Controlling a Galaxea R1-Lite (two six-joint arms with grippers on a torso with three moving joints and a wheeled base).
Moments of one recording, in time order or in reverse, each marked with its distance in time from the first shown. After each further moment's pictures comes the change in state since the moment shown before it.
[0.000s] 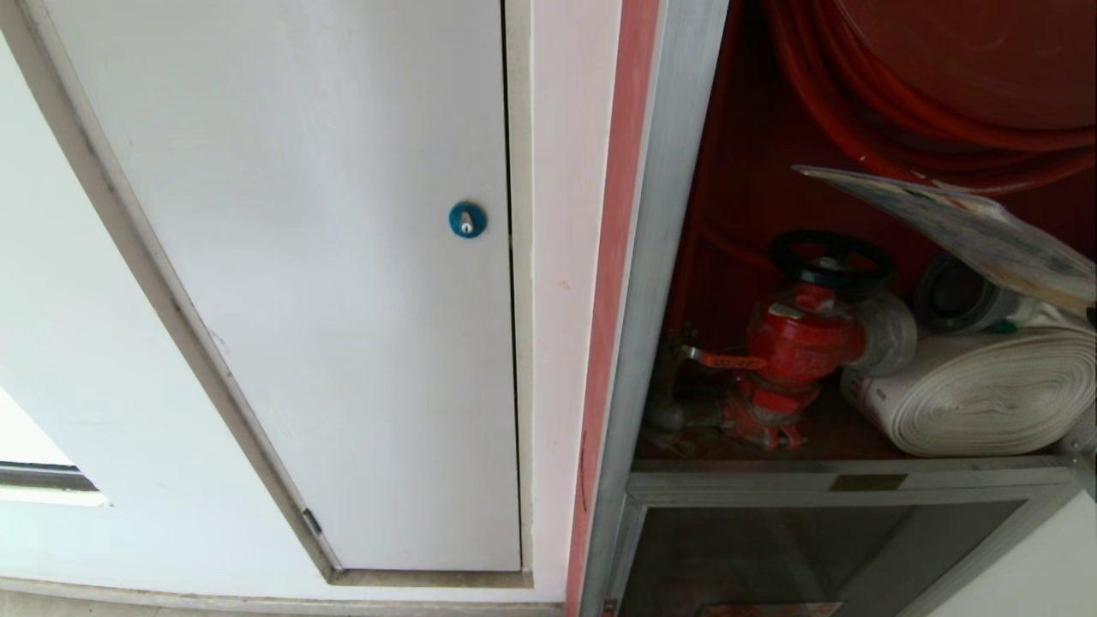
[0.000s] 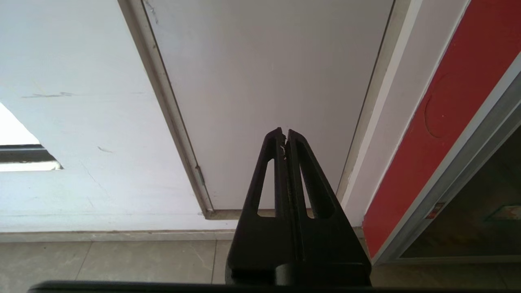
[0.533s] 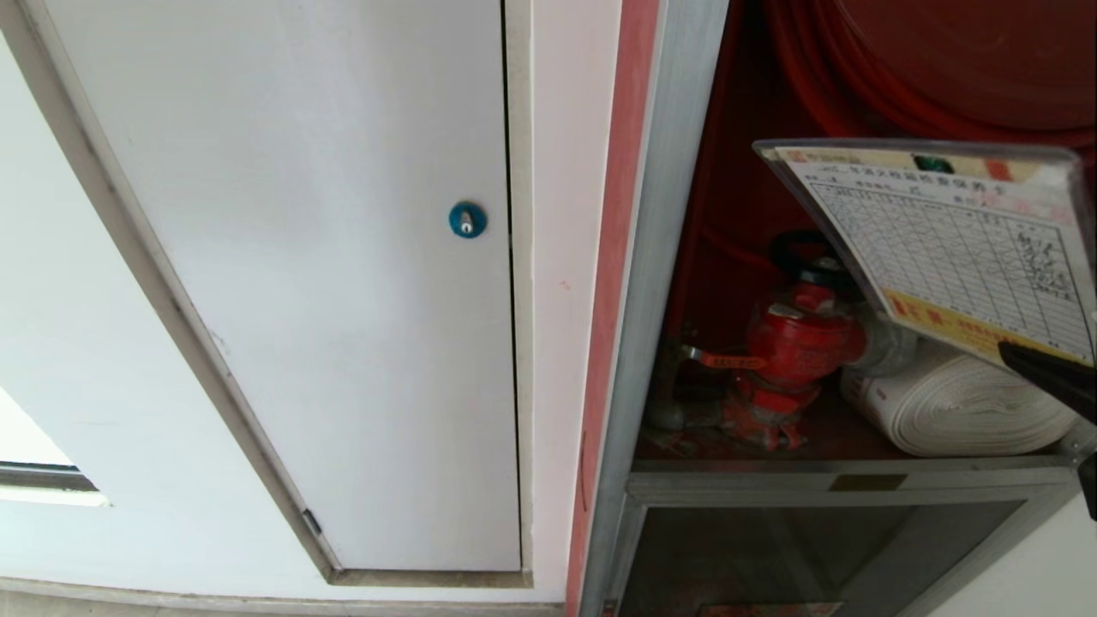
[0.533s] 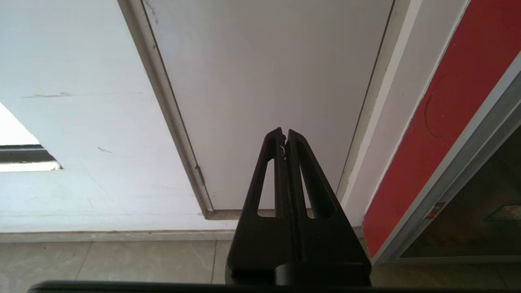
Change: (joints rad) left arm 0.000 0.000 0.000 0.000 0.000 0.000; right arm 0.024 0.000 0.046 -0.004 0.231 0.291
